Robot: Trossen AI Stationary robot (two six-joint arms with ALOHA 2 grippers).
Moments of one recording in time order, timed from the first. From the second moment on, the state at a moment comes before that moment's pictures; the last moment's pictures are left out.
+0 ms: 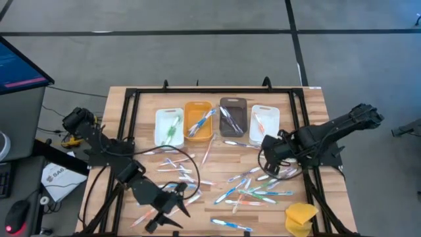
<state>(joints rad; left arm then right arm) -0.72 1.44 1.08 -0.01 -0.09 -0.18 0.37 1.23 1.05 -1.17 0.23 0.77</state>
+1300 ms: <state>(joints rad) -0.73 1.44 1.08 -0.02 -0.08 -0.18 0.58 1.51 1.04 -0.90 0.13 0.64</state>
